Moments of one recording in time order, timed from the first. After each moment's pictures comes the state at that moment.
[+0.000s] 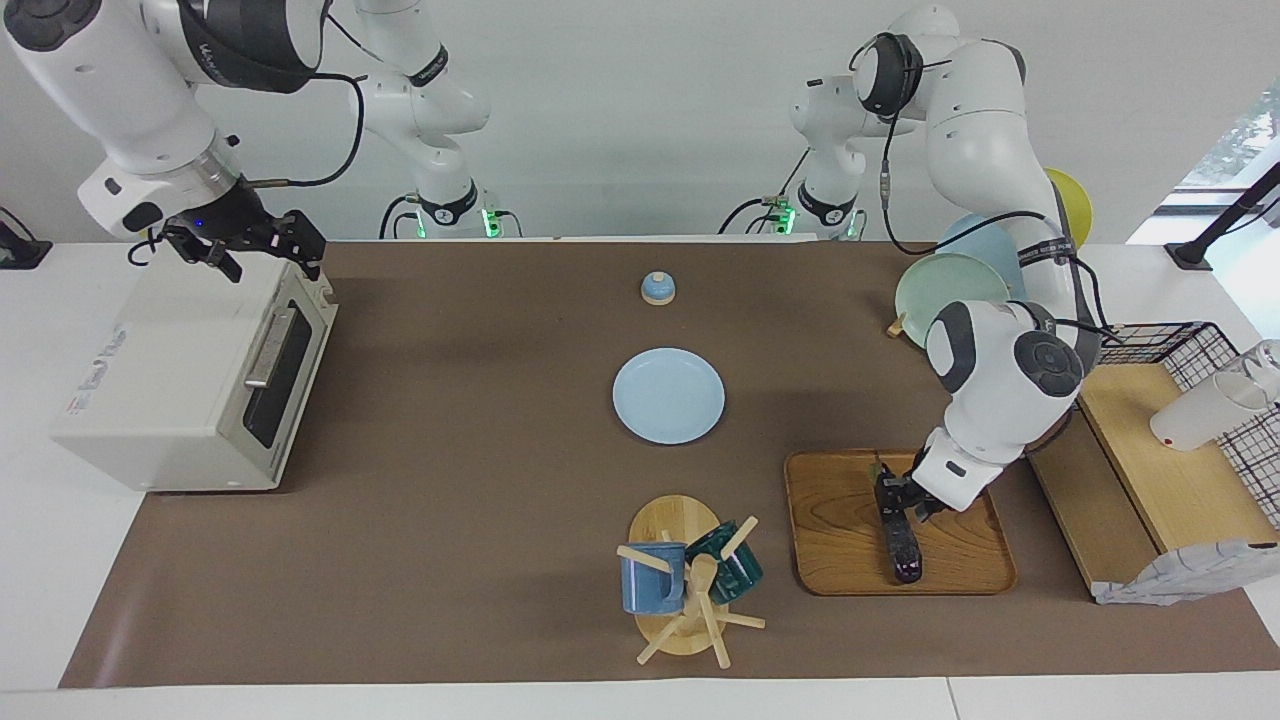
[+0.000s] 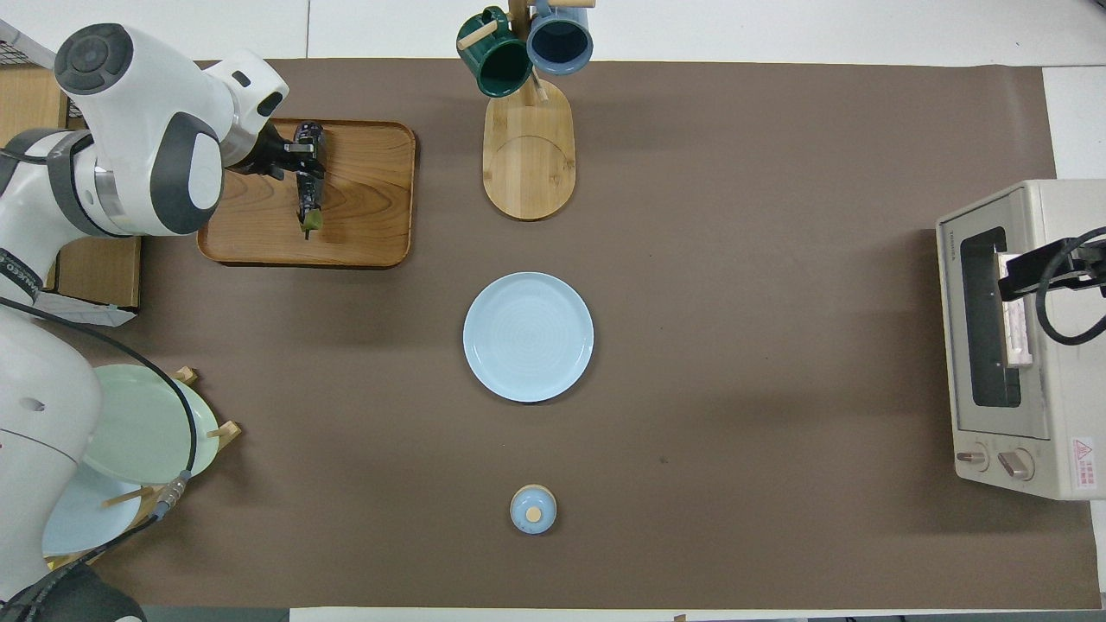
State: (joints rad) left arm -0.08 0.62 -0.08 -1.41 -0.04 2.13 -0.06; right arm -0.01 0.02 -0.09 -1.58 -0.03 1.48 -0.11
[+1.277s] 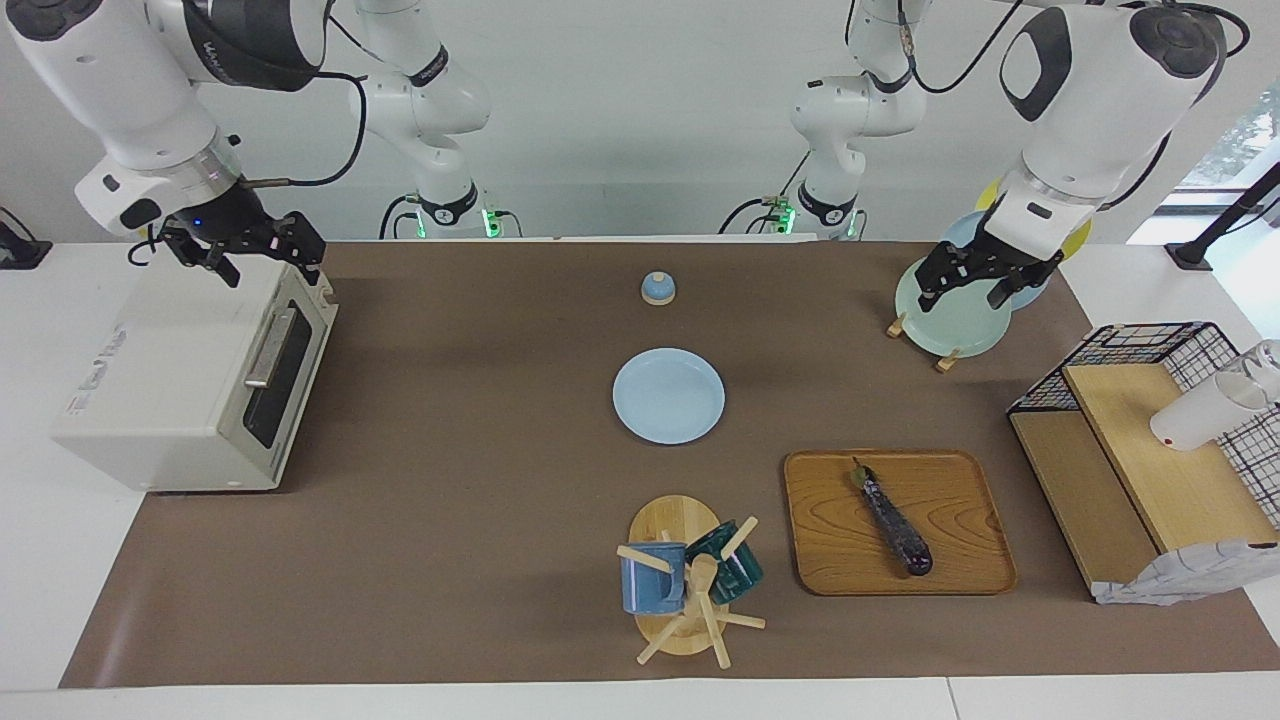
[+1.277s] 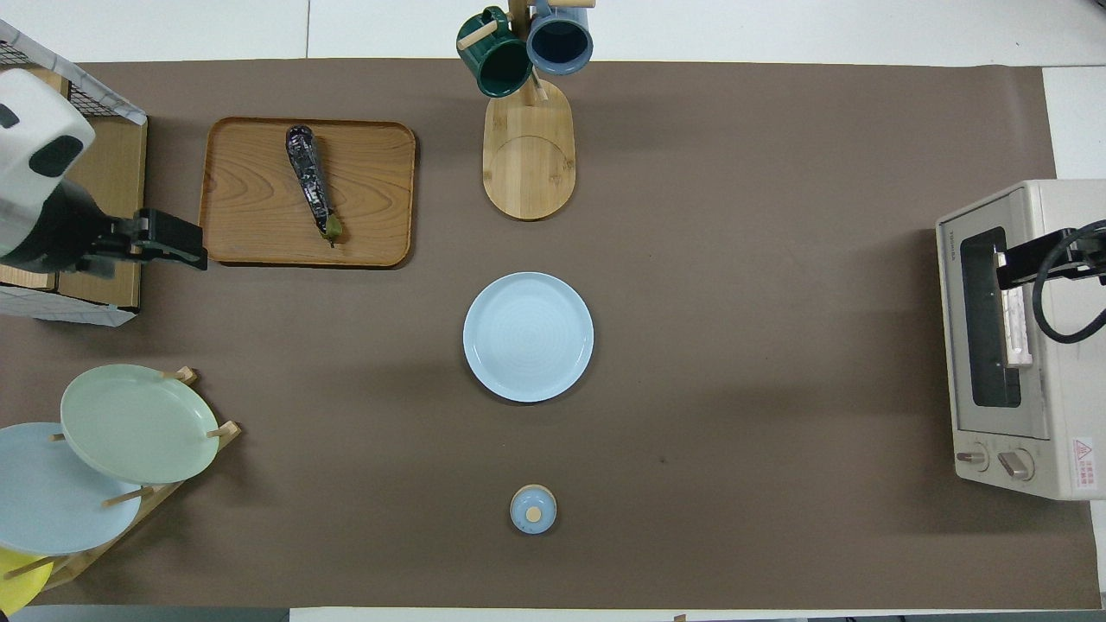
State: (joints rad) left arm -0.05 0.00 -0.09 -1.67 -0.05 1.61 -0.12; right arm -0.01 0.02 -0.09 -1.58 -0.03 1.51 -0.11
